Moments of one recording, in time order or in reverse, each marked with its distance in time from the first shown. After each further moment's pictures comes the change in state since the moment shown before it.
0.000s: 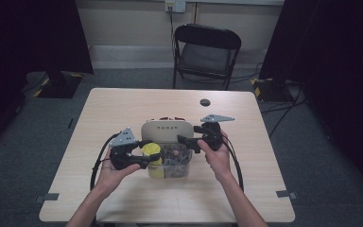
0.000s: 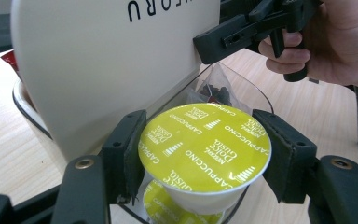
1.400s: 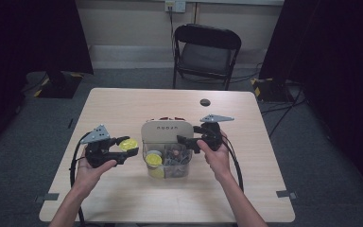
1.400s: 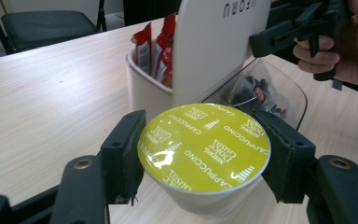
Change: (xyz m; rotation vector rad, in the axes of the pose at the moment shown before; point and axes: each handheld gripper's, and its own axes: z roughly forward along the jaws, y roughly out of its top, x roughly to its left) left arm 0.035 -0.017 -0.051 -0.026 0.080 -0.064; right arm 0.000 0.000 0.001 0.003 0.004 0.002
